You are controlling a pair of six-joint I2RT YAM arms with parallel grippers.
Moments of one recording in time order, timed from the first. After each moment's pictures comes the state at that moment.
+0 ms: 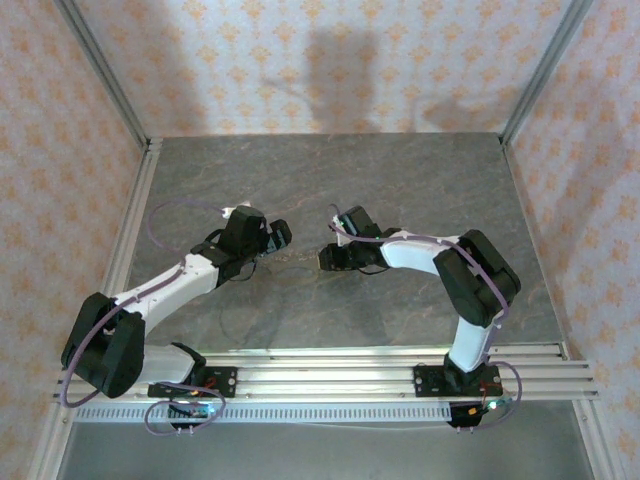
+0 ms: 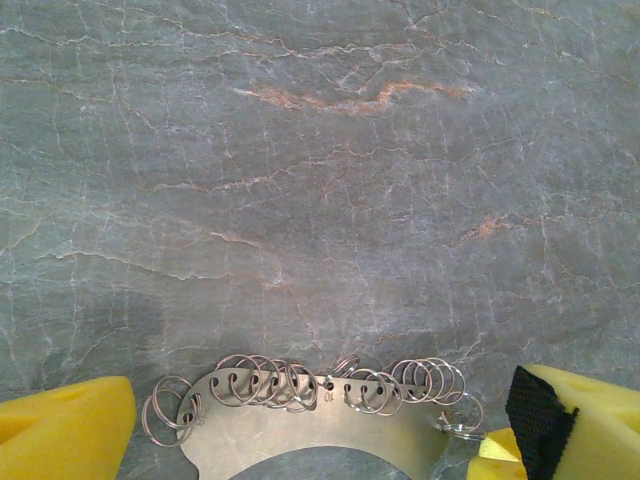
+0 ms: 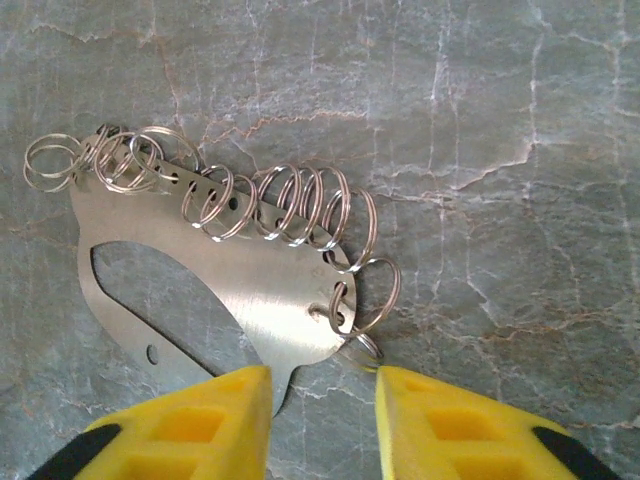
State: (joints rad) left arm -0.43 1.31 0.75 -0.23 -0.12 -0.80; right arm 0.65 1.79 0.98 -0.17 -0.36 0.48
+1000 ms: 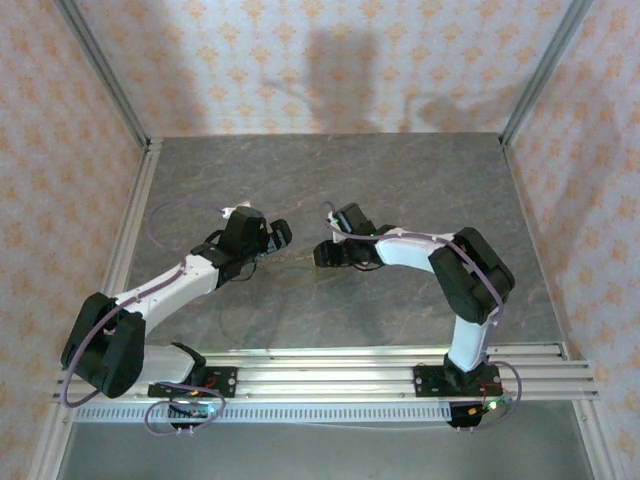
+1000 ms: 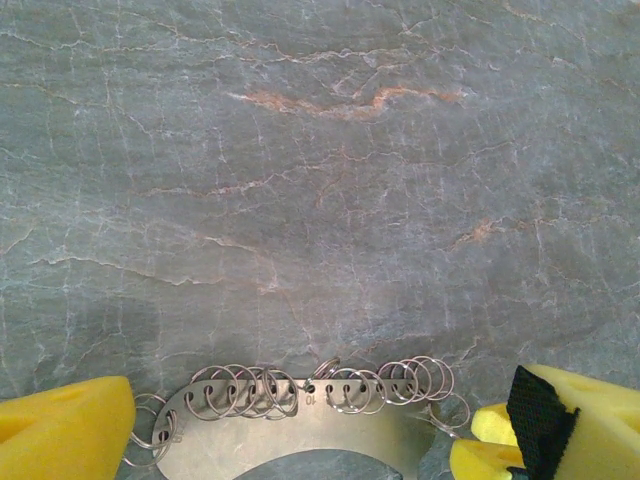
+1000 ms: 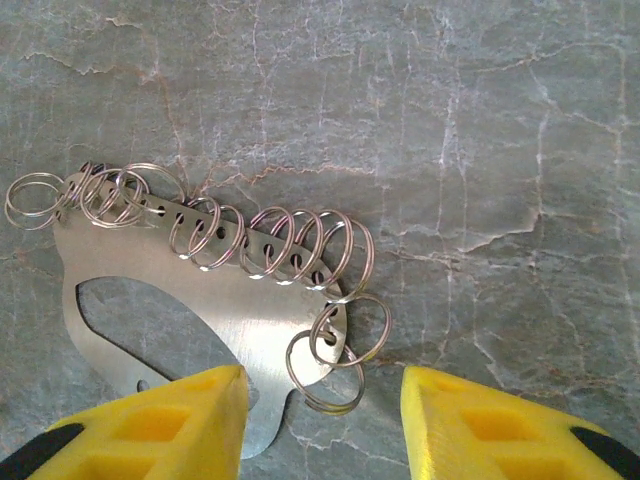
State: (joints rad) left arm -0.43 1.31 0.74 -0.20 -0.12 -0.80; right arm 0.66 1.83 1.04 -0.17 -0.31 0.46
